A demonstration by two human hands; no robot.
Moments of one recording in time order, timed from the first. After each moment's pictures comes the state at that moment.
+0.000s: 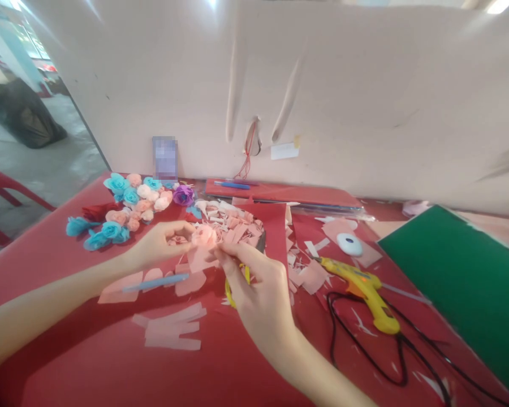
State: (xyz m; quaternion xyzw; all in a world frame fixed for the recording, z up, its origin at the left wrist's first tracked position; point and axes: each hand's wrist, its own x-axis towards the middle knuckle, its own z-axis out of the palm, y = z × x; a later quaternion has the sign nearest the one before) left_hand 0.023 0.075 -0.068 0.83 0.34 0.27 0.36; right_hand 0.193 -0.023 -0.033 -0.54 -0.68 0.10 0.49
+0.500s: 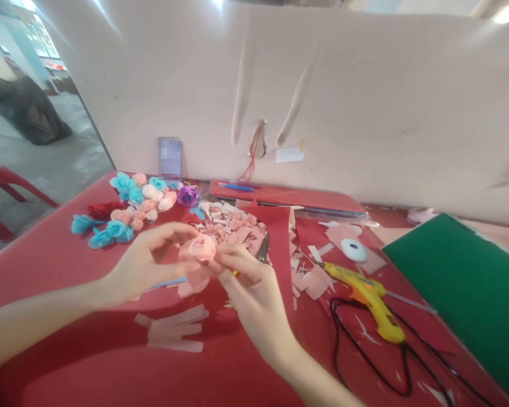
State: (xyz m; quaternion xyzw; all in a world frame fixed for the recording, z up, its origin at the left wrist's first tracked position) left_hand 0.023 0.030 -0.037 0.74 0.31 0.41 0.43; right_hand 0.190 -0.018 -0.049 -0.46 -0.63 0.33 0.53
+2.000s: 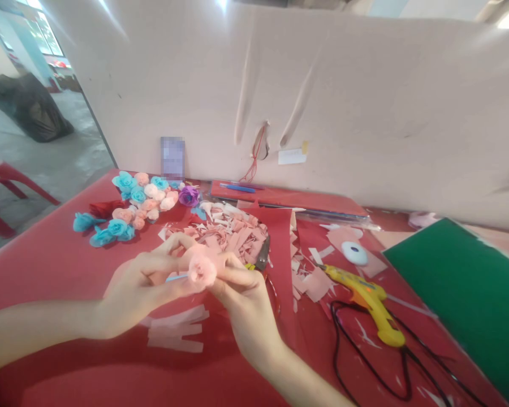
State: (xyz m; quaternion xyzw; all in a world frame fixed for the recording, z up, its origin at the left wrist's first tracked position) left_hand 0.028 0.006 -0.027 0.75 0.31 0.39 0.44; right_hand 0.180 -0.021 -0.065 -0.38 -0.50 0.54 0.56
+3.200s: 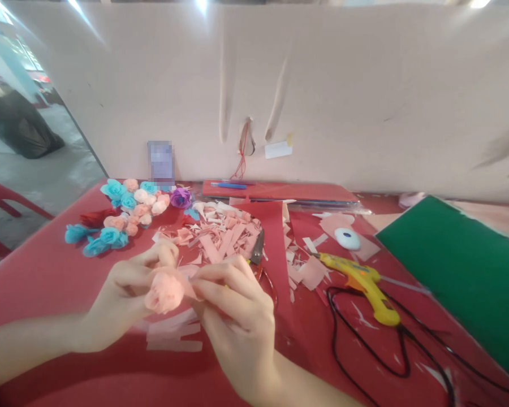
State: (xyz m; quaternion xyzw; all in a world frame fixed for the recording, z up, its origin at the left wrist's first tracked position) left_hand 0.023 0.005 -0.035 0.73 0.21 0.44 0.48; right_hand 0.175 -0.041 -0.043 -0.42 -0.65 0.18 0.61
